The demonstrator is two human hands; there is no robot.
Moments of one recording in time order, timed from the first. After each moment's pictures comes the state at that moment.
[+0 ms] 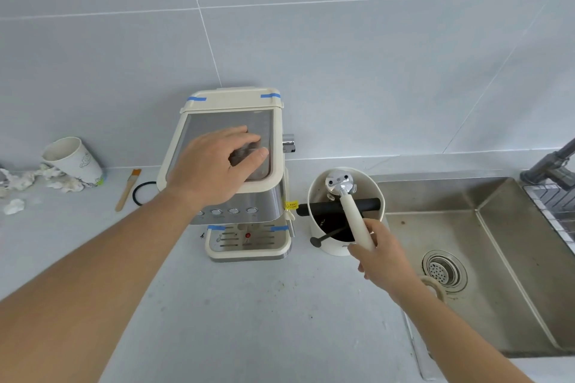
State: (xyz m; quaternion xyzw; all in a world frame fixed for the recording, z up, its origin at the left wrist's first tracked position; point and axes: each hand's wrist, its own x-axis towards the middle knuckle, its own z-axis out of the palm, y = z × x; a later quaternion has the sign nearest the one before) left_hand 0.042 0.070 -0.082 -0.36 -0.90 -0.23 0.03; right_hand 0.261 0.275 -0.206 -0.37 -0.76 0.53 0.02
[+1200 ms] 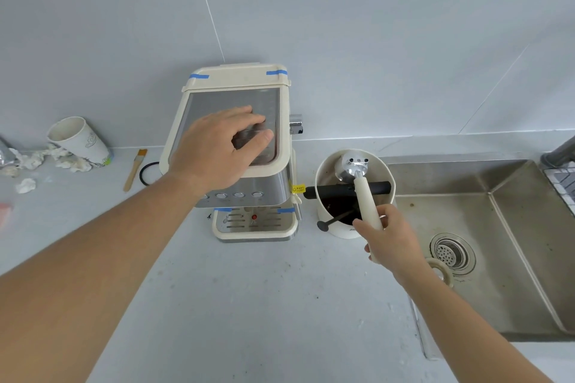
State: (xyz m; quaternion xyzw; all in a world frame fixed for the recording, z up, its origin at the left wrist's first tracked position) left_hand 0.044 0.071 -0.080 -0.35 -0.91 -0.22 0.04; right_hand 0.254 0.272 -0.199 -0.42 -0.73 0.54 0.04
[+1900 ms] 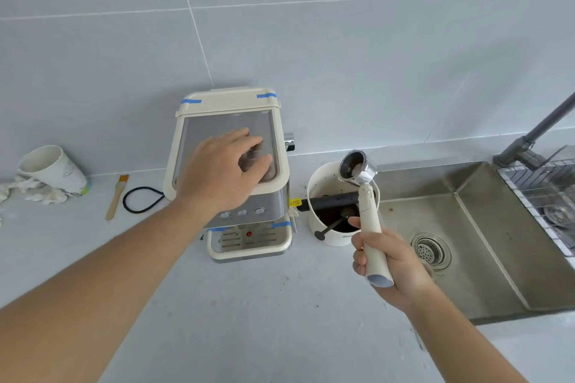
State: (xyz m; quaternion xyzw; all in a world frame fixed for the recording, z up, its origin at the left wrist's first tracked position) left_hand 0.051 0.070 -0.074 -0.36 -0.91 -0.19 0.03; right_hand 0.280 0.236 -0.153 -0.29 -0.40 0.86 0.08
